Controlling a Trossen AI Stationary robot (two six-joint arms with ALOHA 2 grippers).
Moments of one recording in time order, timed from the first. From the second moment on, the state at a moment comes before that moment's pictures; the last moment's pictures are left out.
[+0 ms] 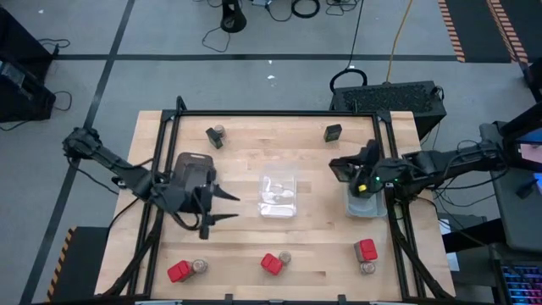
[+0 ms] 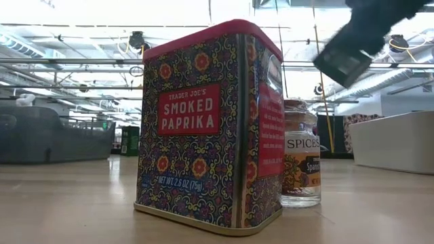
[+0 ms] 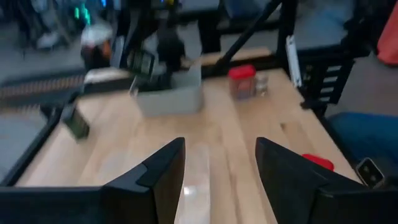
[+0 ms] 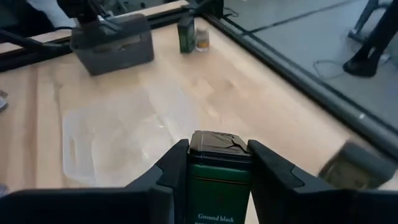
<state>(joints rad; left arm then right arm) -0.52 1.08 0.87 -0.12 -0.45 -0.01 0.22 0.69 0.68 -0.57 0.58 0.48</state>
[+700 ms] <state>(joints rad) -0.53 1.08 0.63 0.34 -0.43 0.14 0.26 0.54 0.58 -0.84 0.30 0.62</state>
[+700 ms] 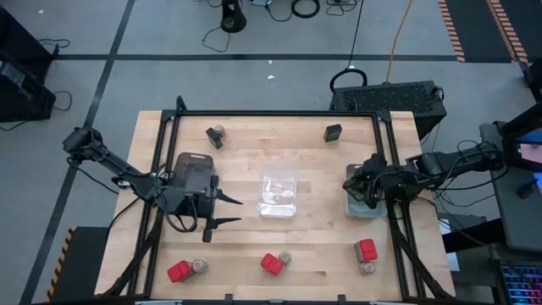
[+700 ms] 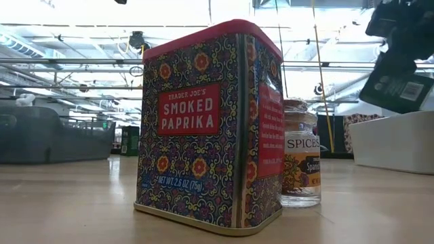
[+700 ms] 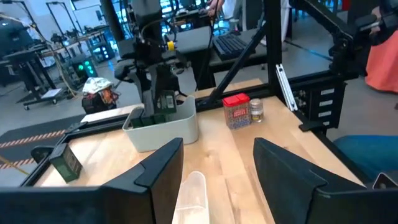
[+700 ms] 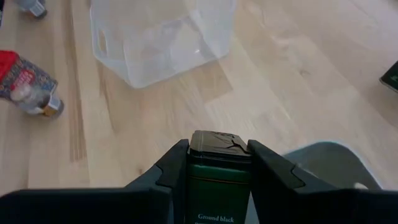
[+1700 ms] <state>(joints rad) -0.53 1.08 0.63 0.33 -0.43 0.14 0.26 0.64 0.58 -0.63 0.26 0.51</state>
